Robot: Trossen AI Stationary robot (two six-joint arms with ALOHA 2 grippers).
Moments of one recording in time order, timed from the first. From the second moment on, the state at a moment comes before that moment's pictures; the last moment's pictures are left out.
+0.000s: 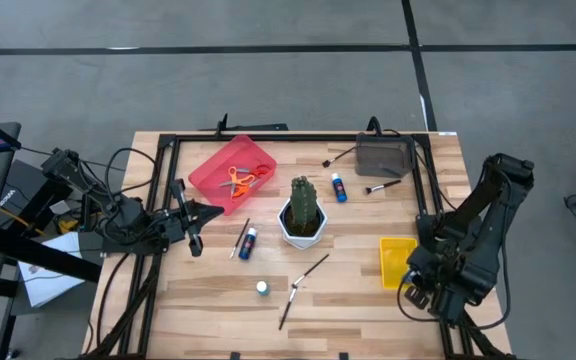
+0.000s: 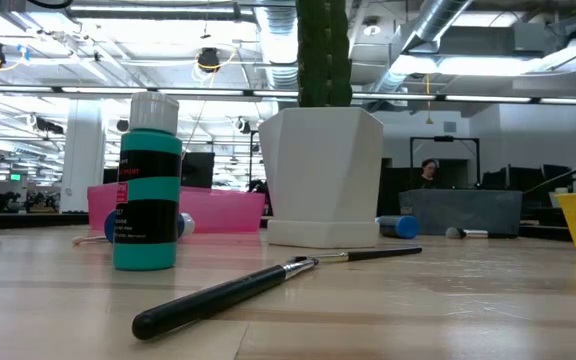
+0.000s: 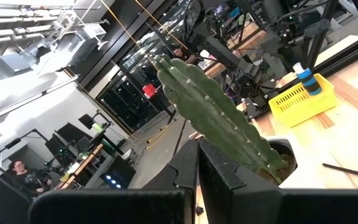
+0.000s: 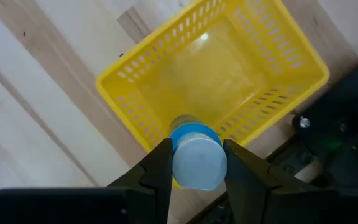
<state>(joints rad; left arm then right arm) -0.59 0.66 0.49 0.28 -0.84 0.77 1.11 1.31 0.96 -1.29 0.26 1.81</state>
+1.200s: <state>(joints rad) -0.59 0.66 0.49 0.27 -0.84 0.77 1.11 1.31 0.87 -1.22 0.27 1.81</state>
